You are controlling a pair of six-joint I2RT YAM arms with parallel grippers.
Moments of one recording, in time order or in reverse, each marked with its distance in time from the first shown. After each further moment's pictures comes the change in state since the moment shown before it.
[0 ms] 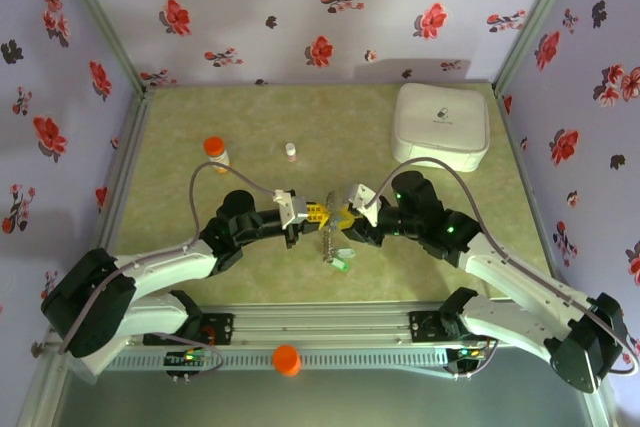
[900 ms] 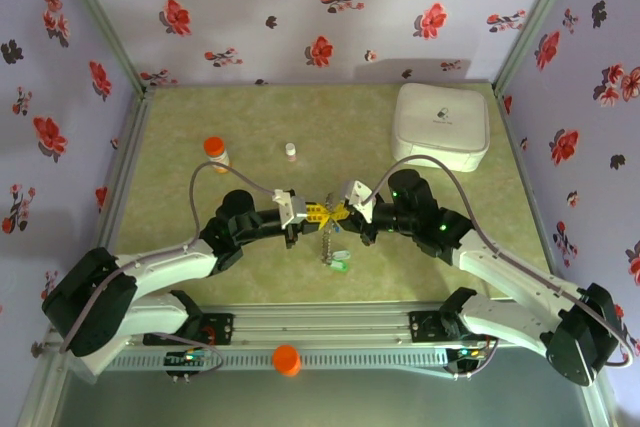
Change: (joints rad) left arm 0.004 0.006 -0.001 0.021 0.025 -0.014; right arm 0.003 0.049 -0.020 0.122 -0.022 0.010
